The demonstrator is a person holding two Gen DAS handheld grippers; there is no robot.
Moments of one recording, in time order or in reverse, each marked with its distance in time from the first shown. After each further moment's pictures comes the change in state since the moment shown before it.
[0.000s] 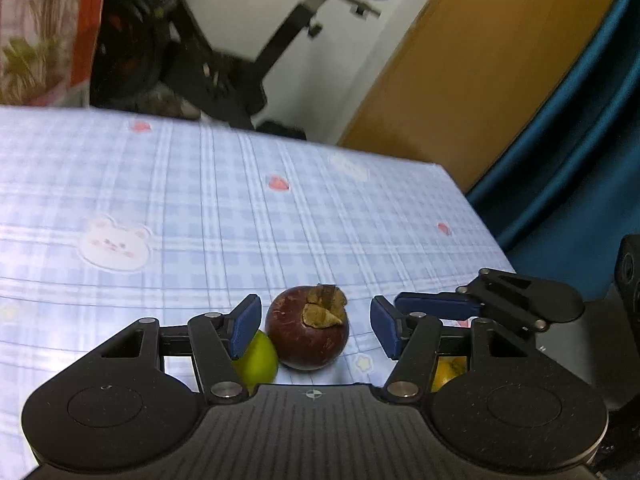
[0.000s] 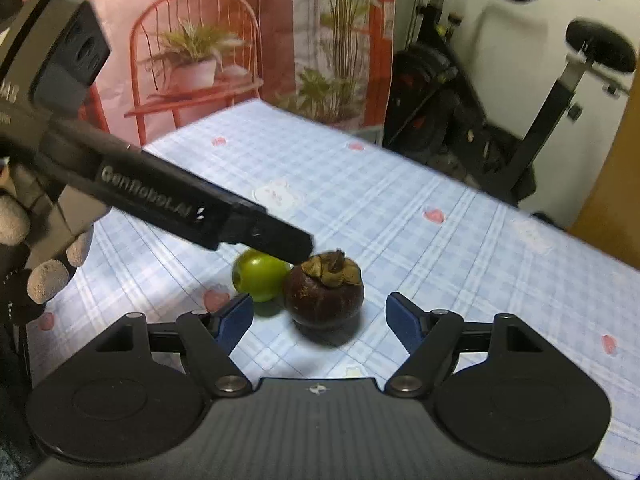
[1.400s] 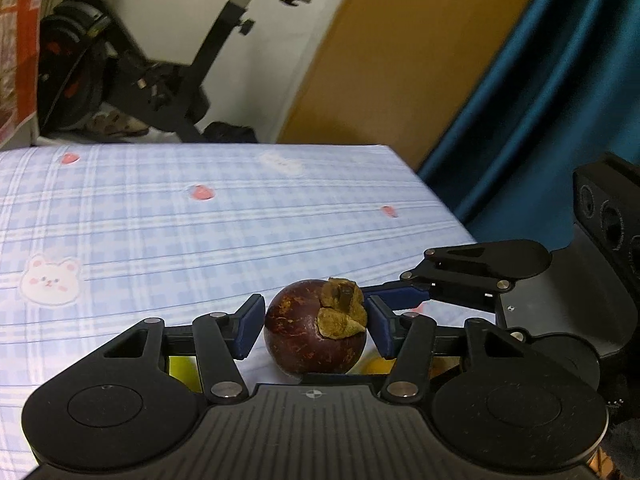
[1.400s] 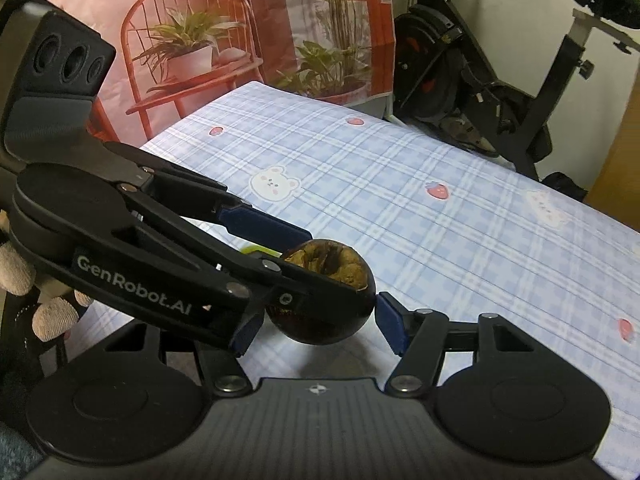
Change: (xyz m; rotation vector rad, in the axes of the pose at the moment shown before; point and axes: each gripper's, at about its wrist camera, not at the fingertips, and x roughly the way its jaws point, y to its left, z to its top) left arm 0.001 -0.047 -0.002 0.154 0.005 -0.094; right arm -0.004 -0.026 0.016 0.082 0.084 0.071
